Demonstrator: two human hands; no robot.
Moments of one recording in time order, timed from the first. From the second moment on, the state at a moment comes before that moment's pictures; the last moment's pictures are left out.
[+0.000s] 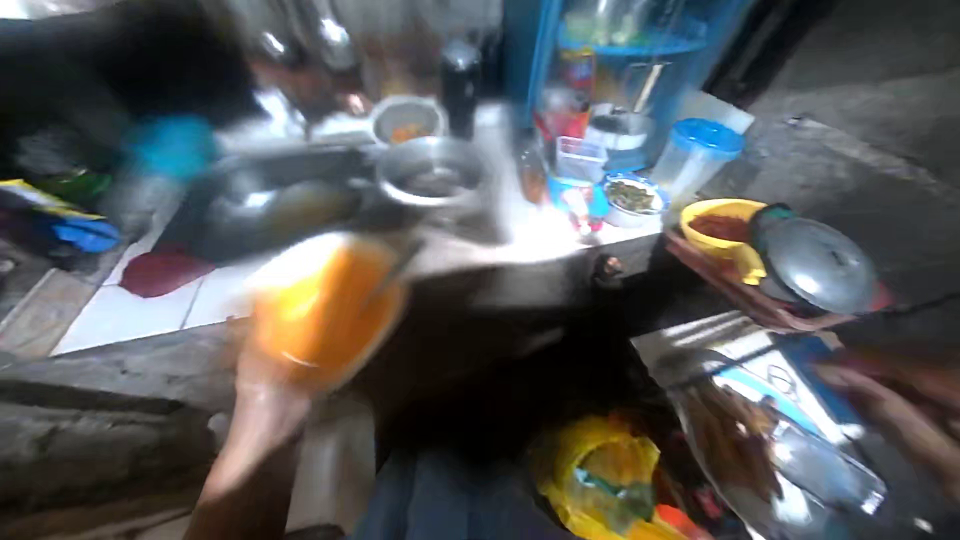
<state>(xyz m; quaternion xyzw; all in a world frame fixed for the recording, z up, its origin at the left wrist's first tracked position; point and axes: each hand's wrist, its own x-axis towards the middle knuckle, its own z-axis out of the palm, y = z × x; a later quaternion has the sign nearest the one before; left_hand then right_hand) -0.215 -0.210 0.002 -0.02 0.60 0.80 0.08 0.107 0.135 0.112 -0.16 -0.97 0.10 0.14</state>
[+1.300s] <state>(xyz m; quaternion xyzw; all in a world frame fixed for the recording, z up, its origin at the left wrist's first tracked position) -0.364 -0.259 -0.052 -0.06 0.57 0.81 0.13 -0.325 -0.070 0.003 0.13 -0.98 0.12 0.10</state>
